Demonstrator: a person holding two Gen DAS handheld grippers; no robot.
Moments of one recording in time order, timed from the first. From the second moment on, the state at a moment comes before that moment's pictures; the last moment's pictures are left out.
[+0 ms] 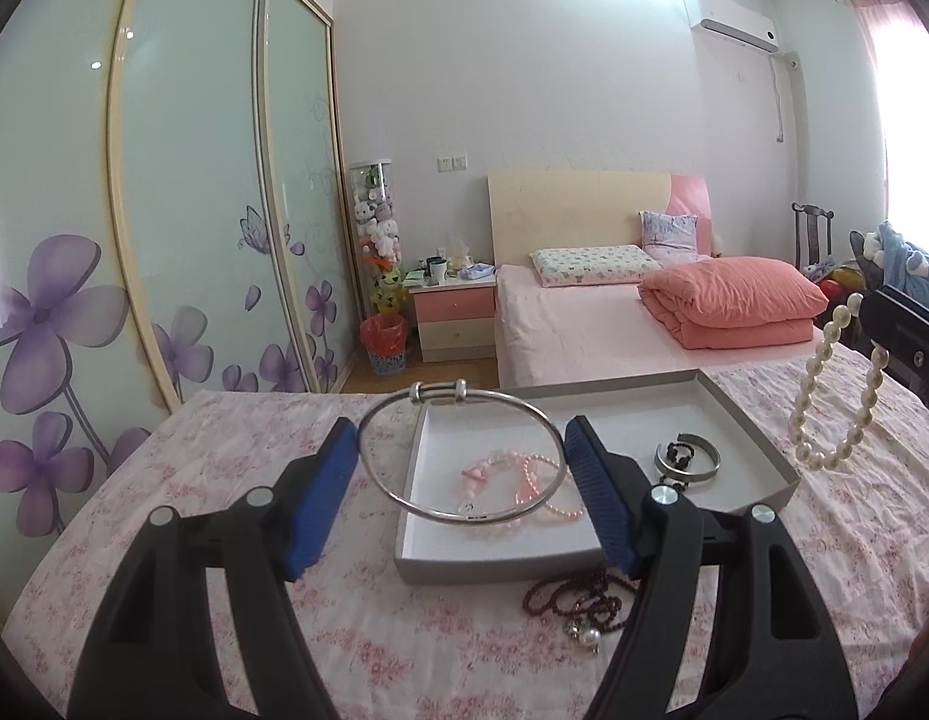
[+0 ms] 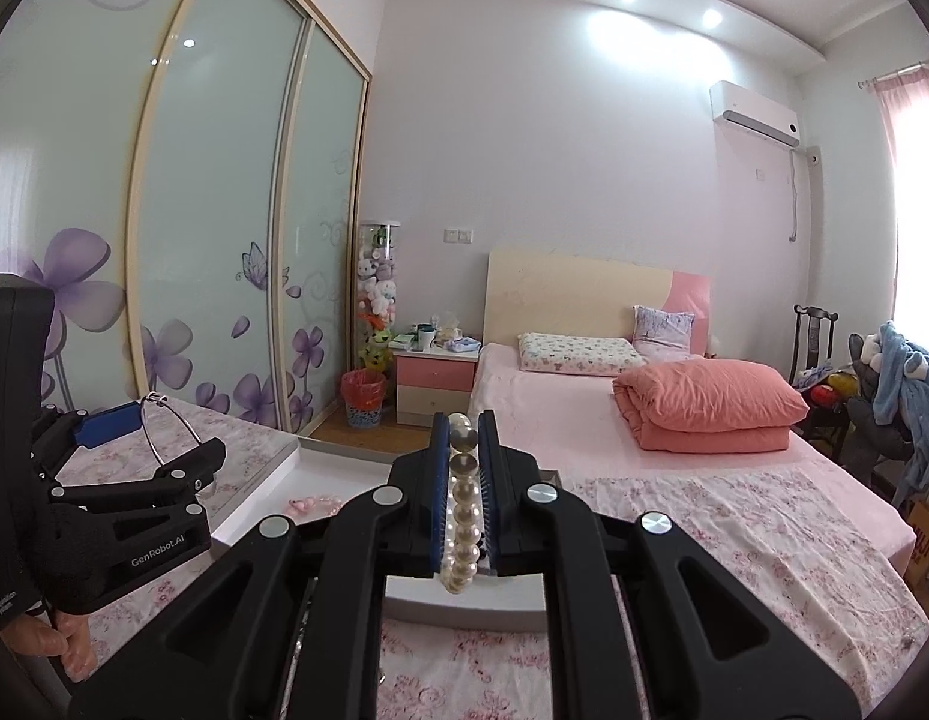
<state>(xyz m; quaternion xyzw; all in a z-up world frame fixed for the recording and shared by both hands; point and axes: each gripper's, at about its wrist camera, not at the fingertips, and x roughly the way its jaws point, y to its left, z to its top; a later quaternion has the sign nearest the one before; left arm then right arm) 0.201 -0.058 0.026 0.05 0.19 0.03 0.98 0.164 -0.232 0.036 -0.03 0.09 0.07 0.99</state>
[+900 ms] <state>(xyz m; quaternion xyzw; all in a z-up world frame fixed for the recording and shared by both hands) 0.310 -0.086 -0.023 0.05 0.24 -0.02 0.97 0.268 -0.224 -0.017 -0.03 0.19 0.07 0.98</state>
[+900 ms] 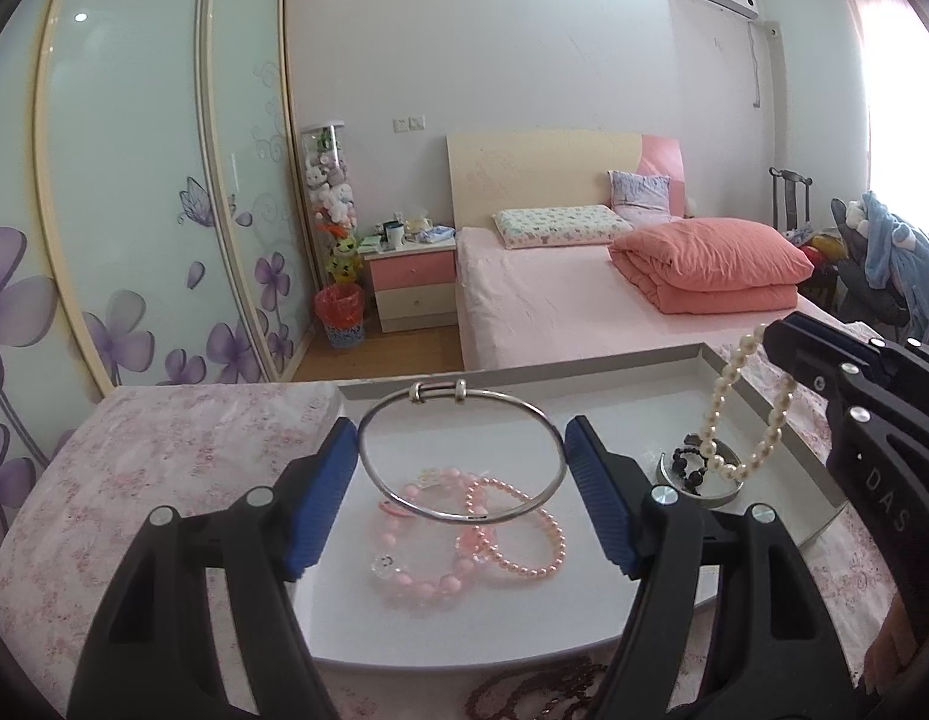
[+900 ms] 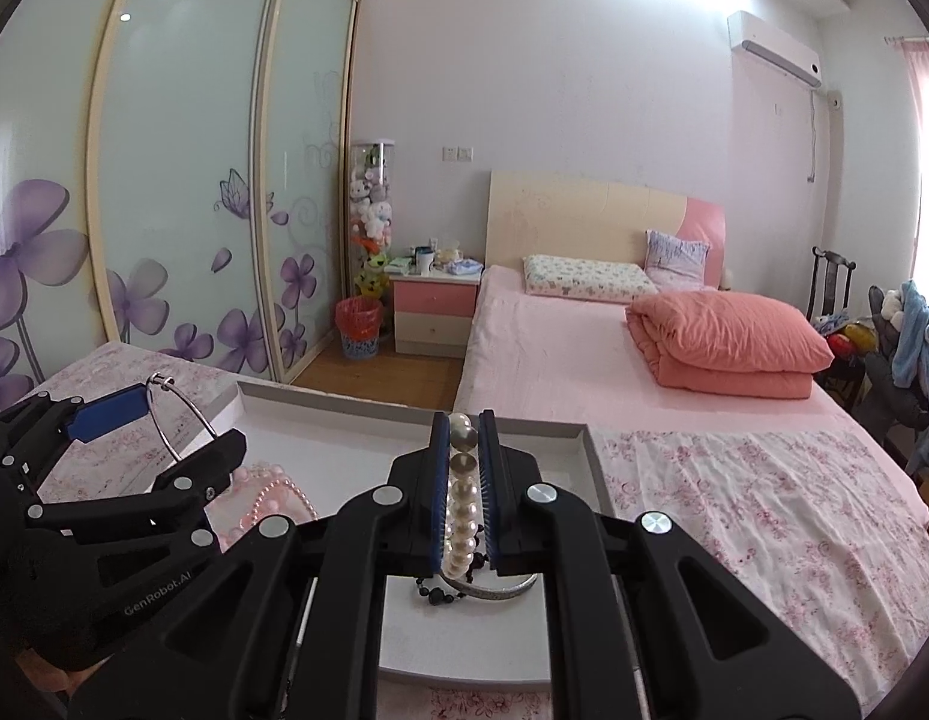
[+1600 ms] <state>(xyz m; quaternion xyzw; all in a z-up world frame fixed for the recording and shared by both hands) 0.315 -0.036 -0.022 0.02 0.26 0.03 0.96 0.260 -0.233 -0.016 -0.02 0.20 0.05 0.98</state>
